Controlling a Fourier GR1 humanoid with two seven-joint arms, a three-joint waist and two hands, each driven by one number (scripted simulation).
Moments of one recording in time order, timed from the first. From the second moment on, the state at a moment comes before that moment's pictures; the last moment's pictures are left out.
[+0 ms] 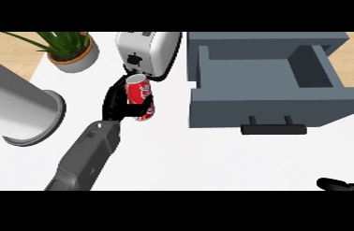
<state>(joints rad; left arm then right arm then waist) -0.66 0.12 -0.14 -0.48 0.47 0.09 -0.58 0.09 -0.10 -0.31 -2.23 -0.09 0.09 0.28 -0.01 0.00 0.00</state>
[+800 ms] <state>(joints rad) -0.88 0.09 -0.20 -0.88 0.38 0.29 -0.09 0.08 -0.11 -0.33 -2.24 -0.09 0.08 0.31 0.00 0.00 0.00</state>
